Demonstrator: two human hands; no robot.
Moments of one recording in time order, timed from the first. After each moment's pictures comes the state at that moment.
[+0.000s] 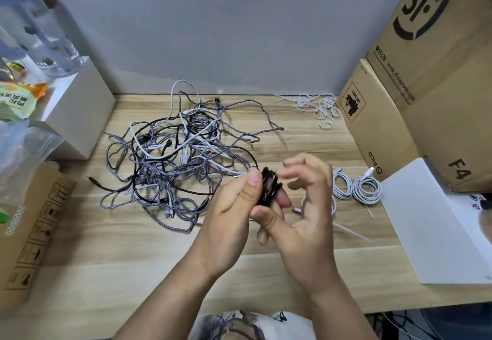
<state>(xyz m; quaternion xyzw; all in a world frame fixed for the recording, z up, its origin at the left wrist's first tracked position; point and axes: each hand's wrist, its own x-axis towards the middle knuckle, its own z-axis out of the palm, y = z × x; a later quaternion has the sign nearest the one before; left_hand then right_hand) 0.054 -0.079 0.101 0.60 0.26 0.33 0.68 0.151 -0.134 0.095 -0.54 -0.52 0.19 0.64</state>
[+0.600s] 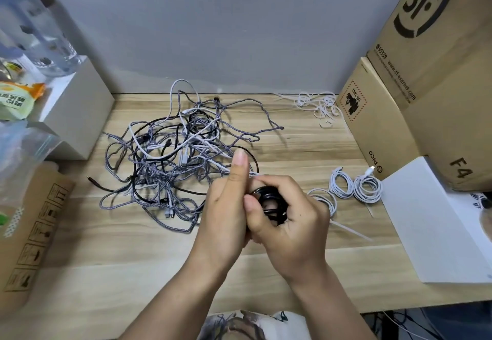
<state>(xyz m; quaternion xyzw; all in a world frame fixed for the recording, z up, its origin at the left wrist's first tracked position) 0.062 -0.084 0.118 0.50 0.38 0.34 0.70 0.142 -0.125 0.090 -0.63 -0.53 0.06 0.56</state>
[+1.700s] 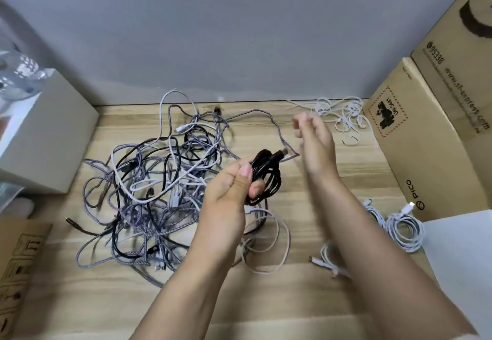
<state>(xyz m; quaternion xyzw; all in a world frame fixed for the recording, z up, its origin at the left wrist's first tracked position) 0.120 0.035 0.066 0.50 0.35 0.39 0.69 0.286 0.066 0.017 -0.69 -0.32 0.28 0.59</state>
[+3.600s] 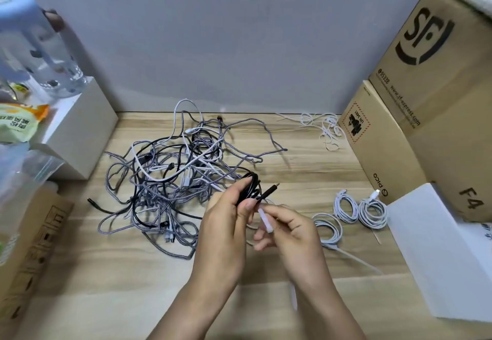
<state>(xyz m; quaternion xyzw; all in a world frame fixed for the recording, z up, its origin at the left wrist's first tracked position) 0.061 -0.054 0.069 0.68 0.42 0.40 0.44 0.162 -0.105 0.062 -0.60 -0.32 0.44 0.58</state>
